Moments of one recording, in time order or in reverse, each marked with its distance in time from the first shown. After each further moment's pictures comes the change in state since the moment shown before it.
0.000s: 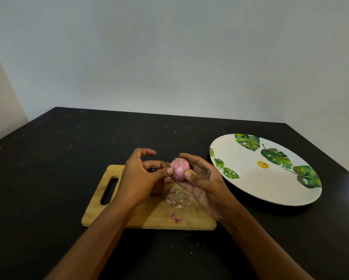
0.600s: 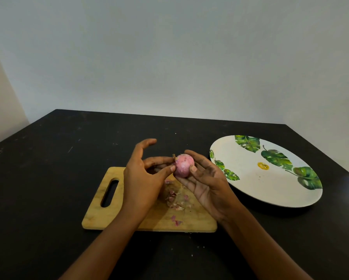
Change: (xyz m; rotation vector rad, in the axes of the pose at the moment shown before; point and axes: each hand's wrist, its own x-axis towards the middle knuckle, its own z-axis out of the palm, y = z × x) left_hand -0.010 0.001 0.011 0.110 0.145 0.279; right_hand 0.004 -0.004 0.002 0.235 0.037 0.015
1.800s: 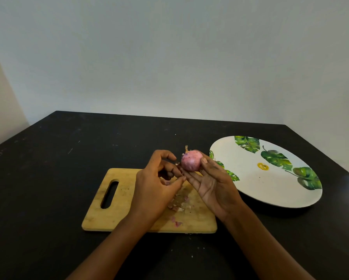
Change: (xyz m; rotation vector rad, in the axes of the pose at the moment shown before) left_hand -0.010 -0.001 0.010 0.089 -0.129 0.204; right_hand -0.002 -0.009 0.001 0.105 0.150 0.004
